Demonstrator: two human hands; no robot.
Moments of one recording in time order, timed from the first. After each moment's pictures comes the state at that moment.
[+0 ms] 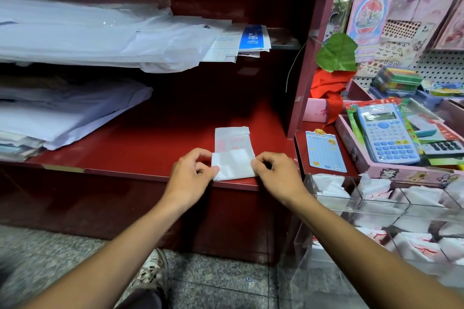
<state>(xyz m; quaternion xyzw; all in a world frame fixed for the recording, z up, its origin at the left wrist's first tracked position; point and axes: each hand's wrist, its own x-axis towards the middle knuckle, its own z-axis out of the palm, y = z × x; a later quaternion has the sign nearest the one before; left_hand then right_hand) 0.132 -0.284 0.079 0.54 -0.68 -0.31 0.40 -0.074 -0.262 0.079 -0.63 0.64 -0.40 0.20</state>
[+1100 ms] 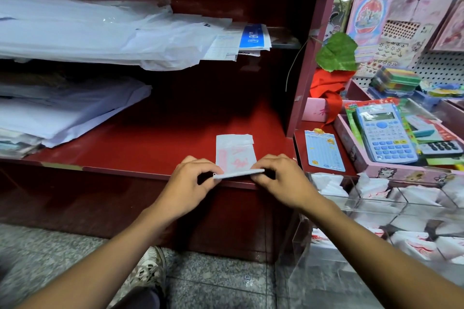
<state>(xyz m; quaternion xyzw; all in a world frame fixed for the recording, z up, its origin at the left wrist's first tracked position) 0.147 -0.290 0.060 0.43 -0.82 -0.15 0.35 -0.096 -0.258 0.074 -0.76 0.57 -0.28 0.12</state>
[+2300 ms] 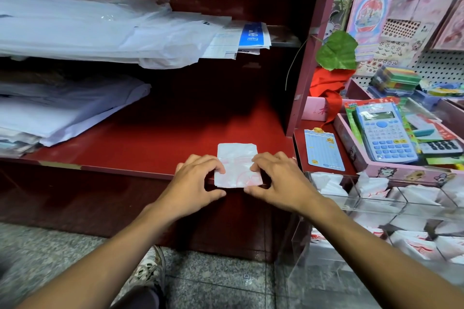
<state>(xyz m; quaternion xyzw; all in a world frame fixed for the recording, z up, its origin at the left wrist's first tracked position) 0.139 -0.283 0.071 0.47 -0.84 -0.12 0.24 -0.093 -0.248 0.082 -0.80 0.58 -0.18 0.04</state>
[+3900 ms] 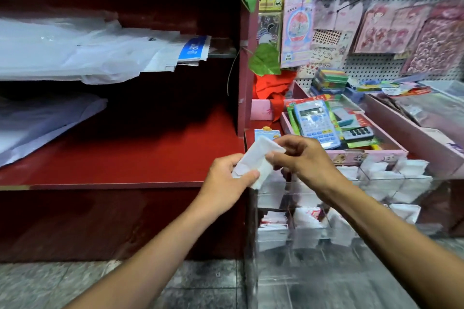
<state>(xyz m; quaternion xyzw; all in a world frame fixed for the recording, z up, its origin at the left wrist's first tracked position) -0.003 -0.215 0.109 0.36 -0.70 -0.47 0.40 -0.179 -0.168 0.149 -0.54 0.55 -0.53 0.36</state>
